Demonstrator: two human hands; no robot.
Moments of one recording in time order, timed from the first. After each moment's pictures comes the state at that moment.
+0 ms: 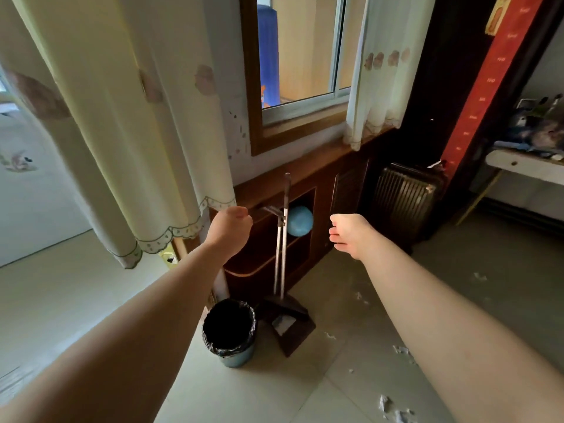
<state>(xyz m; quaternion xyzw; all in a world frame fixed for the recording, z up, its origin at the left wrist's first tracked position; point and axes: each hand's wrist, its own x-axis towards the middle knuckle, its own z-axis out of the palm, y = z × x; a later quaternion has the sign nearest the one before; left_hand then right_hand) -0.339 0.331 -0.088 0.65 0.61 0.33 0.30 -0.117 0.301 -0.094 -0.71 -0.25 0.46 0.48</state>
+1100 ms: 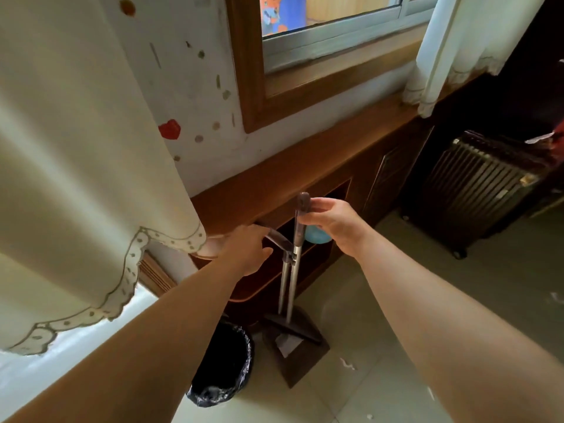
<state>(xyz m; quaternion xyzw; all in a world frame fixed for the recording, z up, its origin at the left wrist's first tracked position) -0.241 0.706 -0.278 0.79 0.59 0.01 0.17 -0.045 0.686 -0.227 -0.58 -0.46 0.55 0.39</state>
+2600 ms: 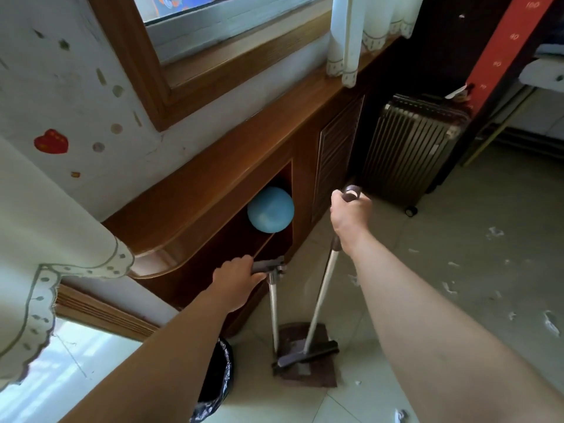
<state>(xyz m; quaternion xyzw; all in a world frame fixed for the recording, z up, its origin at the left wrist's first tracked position) -0.171 0.674 -0.350 0.82 0.53 -0.08 0.18 0.053 0.660 -0.277 -0.74 -0.15 0.30 0.58</state>
